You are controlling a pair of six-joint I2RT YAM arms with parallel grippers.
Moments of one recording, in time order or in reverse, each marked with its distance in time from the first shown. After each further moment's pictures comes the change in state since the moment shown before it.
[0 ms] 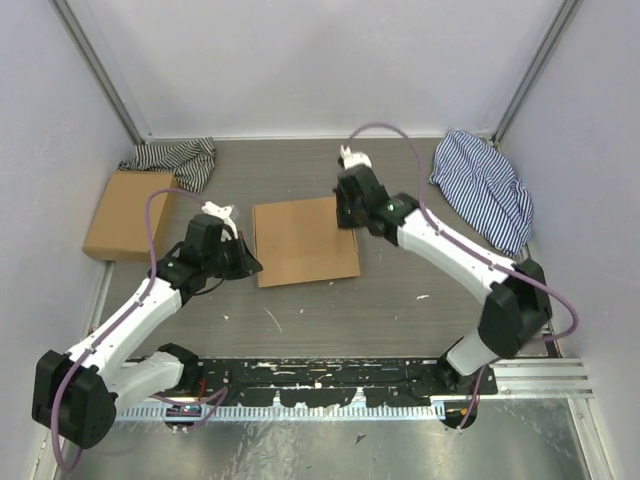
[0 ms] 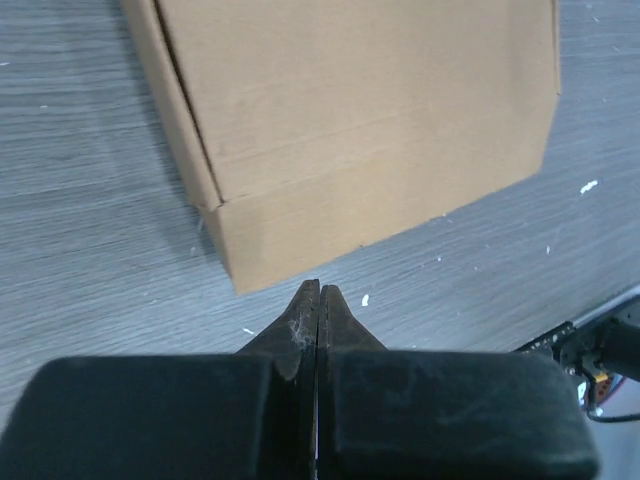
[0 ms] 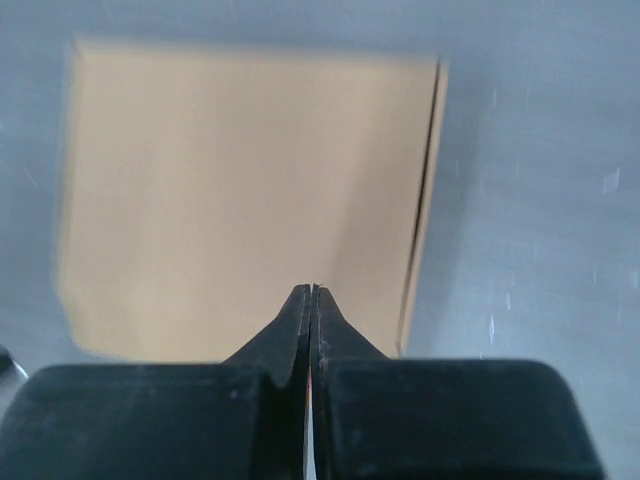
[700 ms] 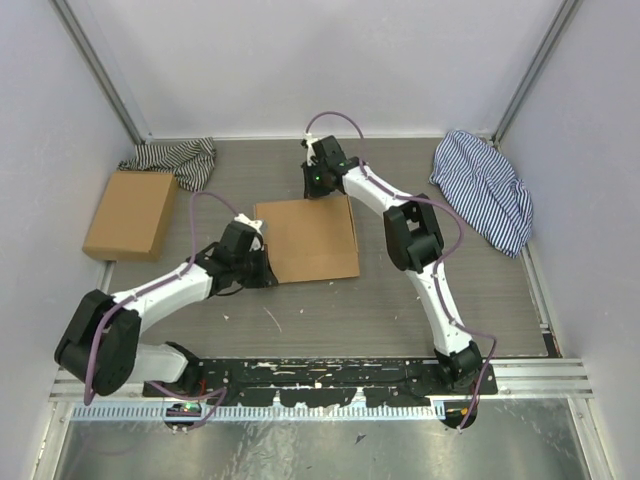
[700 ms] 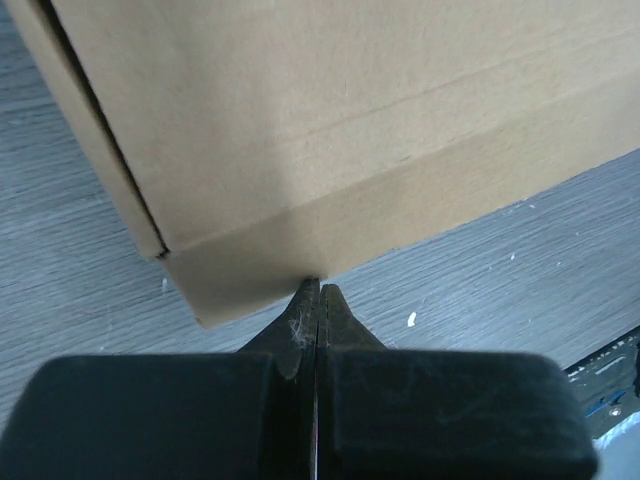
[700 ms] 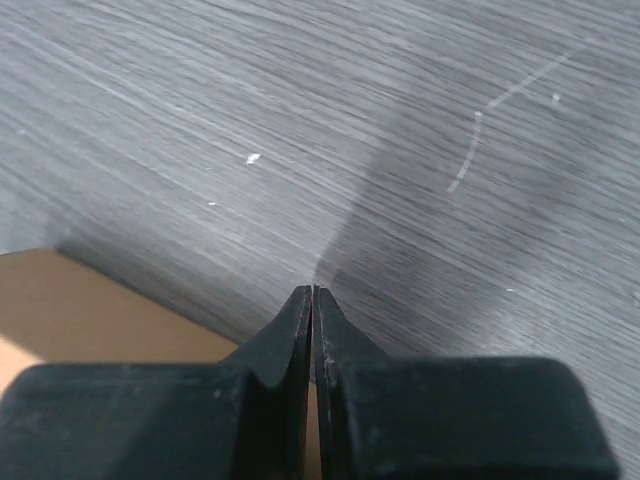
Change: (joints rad) left arm -0.117 0.264 -0.053 0.190 -0.021 0.007; right arm -0.177 0.978 0.889 0.067 -0.379 -0.191
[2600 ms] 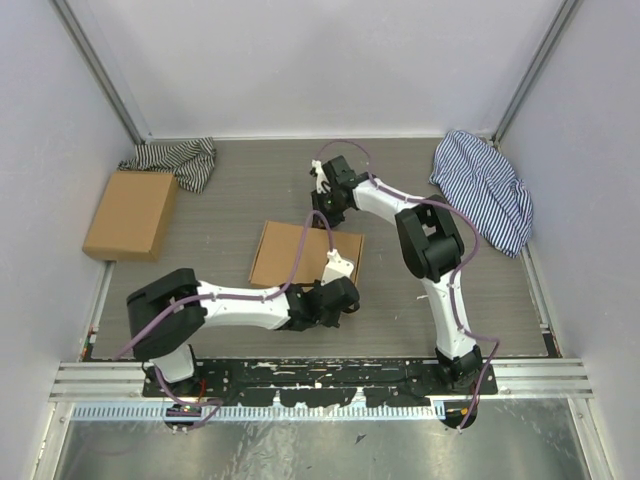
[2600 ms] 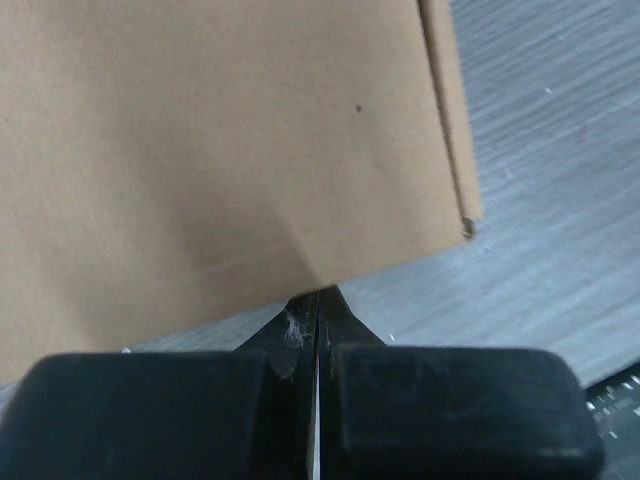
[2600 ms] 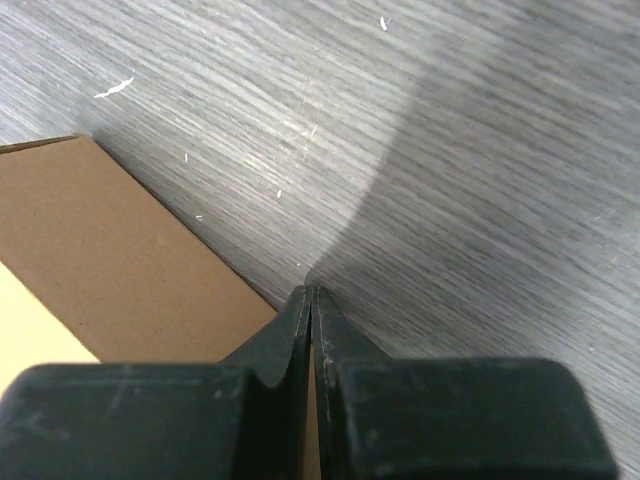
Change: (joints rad) left arm -0.702 0.378 0.291 0.008 -0.513 -0.164; right arm 0.012 -0.216 -0.394 -0.058 -0.192 0.048
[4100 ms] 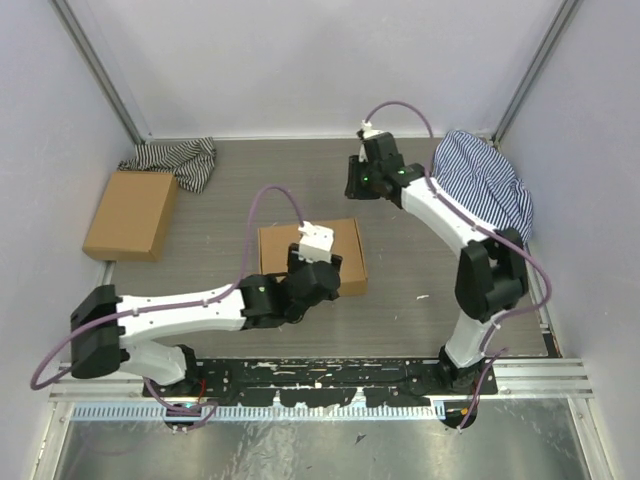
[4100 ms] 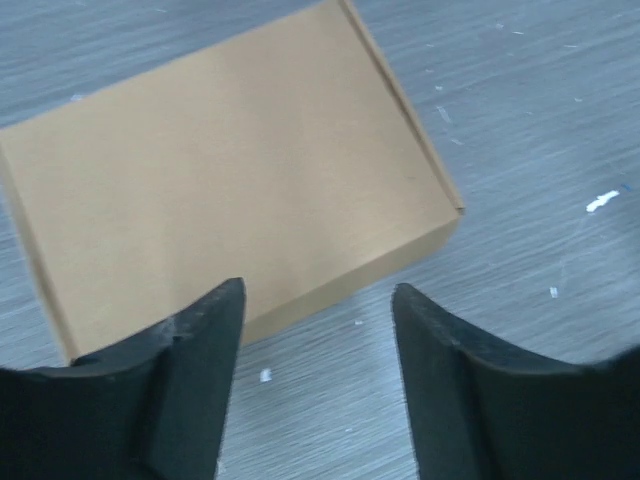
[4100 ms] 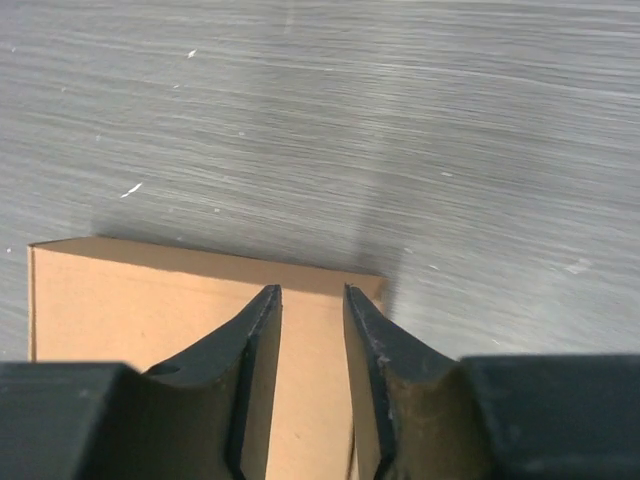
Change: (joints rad) left arm -0.030 -0.267 0.076 -0.067 -0.369 0.117; right arm -0.078 -0.444 -0.210 0.047 0.293 0.060
